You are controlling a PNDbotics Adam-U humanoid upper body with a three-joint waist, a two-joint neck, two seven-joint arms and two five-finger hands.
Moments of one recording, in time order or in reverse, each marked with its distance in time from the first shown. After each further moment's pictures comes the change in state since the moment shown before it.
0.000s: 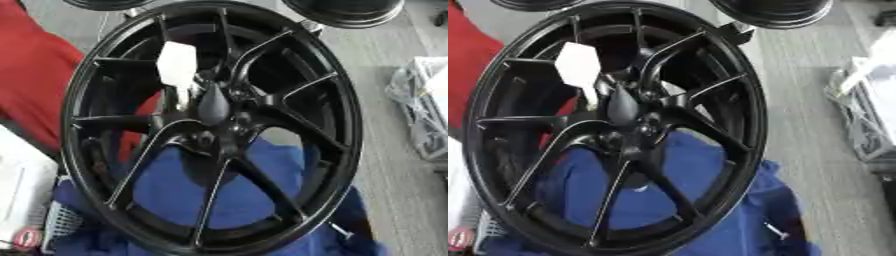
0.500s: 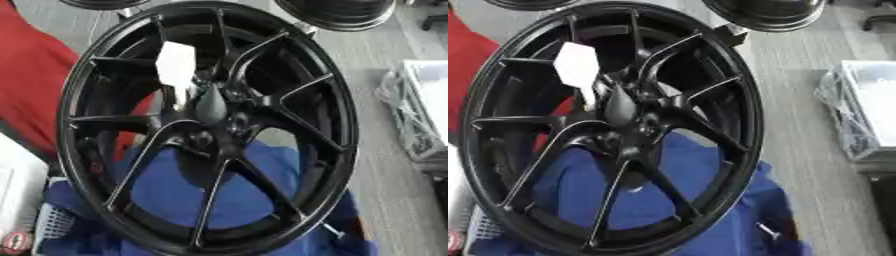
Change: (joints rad) left arm -0.007 -0.006 -0.011 0.000 0.000 0.004 -0.011; right arm -0.325 -0.058 0.177 -0.093 -0.264 0.048 0.225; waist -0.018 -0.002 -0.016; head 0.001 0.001
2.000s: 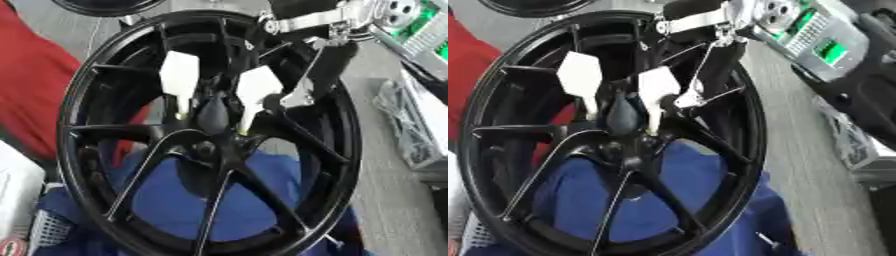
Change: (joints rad) left arm -0.083 -0.013 -0.047 -0.012 0.001 0.018 -0.044; right arm -0.351 0.197 0.659 -0.311 0.245 -0.044 0.431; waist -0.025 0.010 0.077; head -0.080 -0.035
